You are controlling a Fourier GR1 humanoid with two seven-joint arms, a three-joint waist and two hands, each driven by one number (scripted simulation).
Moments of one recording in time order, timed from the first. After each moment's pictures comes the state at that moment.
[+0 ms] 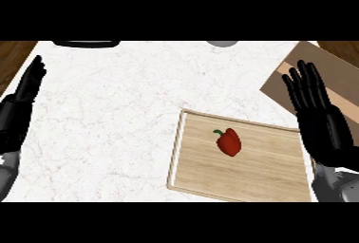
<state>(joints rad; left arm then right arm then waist) -0.20 0.60 -0.11 -1.52 0.07 0.23 -0.14 -0.17 -0.39 0.19 -1.72 -0.42 -0.17 -0.17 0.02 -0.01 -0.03</state>
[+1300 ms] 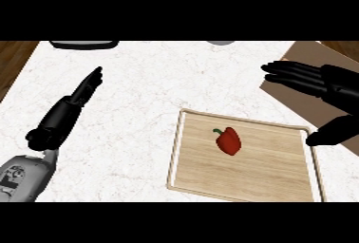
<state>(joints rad) -0.27 0.48 -0.23 -1.49 0.12 0.01 -0.09 -0.55 -0.86 0.35 -1.50 0.24 0.32 -0.52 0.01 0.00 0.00</state>
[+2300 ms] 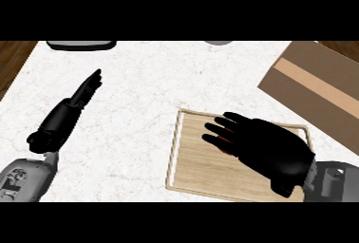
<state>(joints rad) -0.24 0.43 -0.18 -1.49 0.06 -0.03 -0.10 -0.51 -0.64 0.64 -1.90 0.65 0.63 0.11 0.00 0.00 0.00</state>
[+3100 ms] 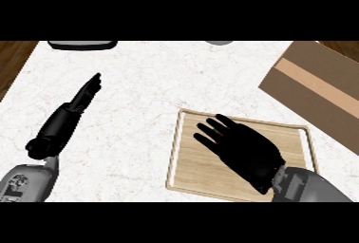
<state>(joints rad) -0.20 0.36 -0.11 -1.52 -0.02 -0.10 -0.11 -0.43 -0.45 0.65 -1.81 0.96 0.64 0.10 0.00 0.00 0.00</state>
